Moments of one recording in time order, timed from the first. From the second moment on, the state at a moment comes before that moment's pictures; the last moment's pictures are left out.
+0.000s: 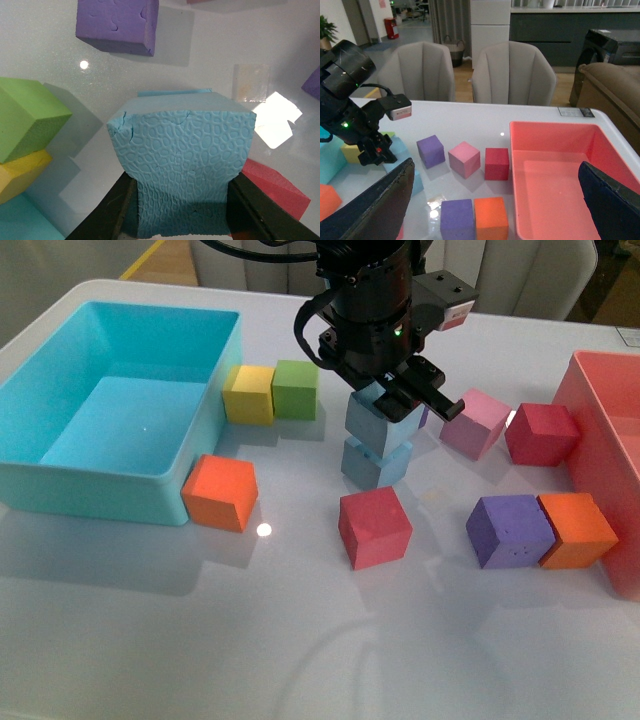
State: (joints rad) left arm -0.57 2.55 2.06 -0.59 0.03 0.34; right arm 0.00 0.00 0.02 0.00 0.00 -0.01
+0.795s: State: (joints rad) left arm -0.55 2.62 2.16 -0.66 0.04 0.38; right arm 0.00 0.00 0.02 0.00 0.00 -0.01
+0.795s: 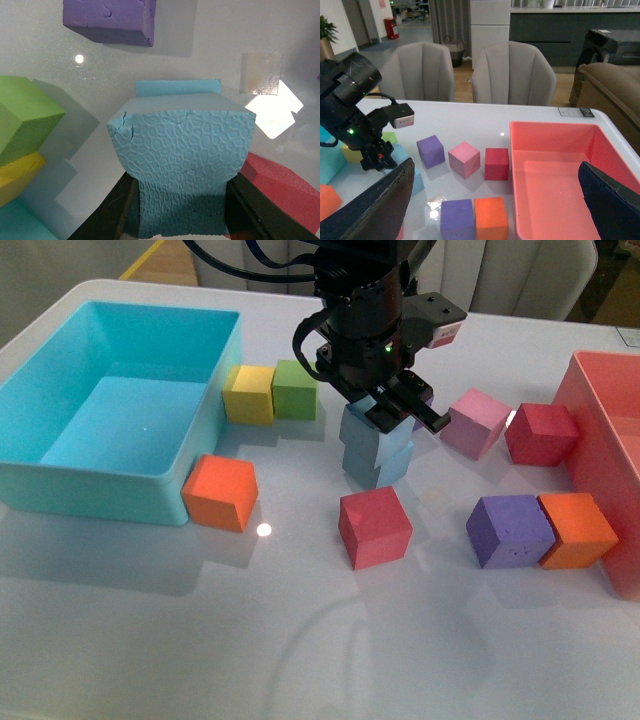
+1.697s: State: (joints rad) left arm -0.54 2.67 2.24 -0.71 0.03 0.42; right arm 0.00 0.00 0.02 0.00 0.00 -0.01
